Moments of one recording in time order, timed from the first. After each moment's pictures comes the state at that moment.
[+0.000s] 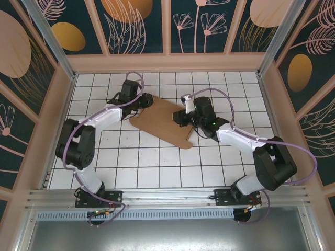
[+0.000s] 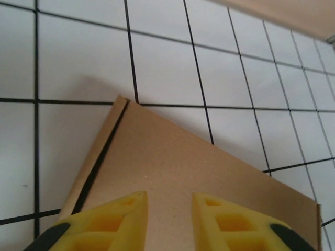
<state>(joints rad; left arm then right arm) -0.38 1.79 1.20 -0.09 0.21 -0.54 0.58 1.47 0.84 0.11 -0.31 0.37</state>
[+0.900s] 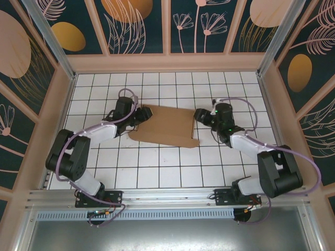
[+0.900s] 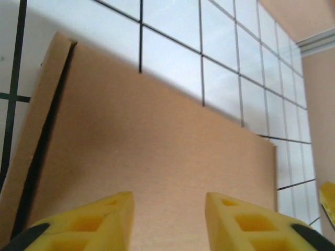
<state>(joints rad) -0.38 1.59 0.85 0.11 0.31 -0.79 0.31 1.35 0.62 0.22 -0.18 0.63</state>
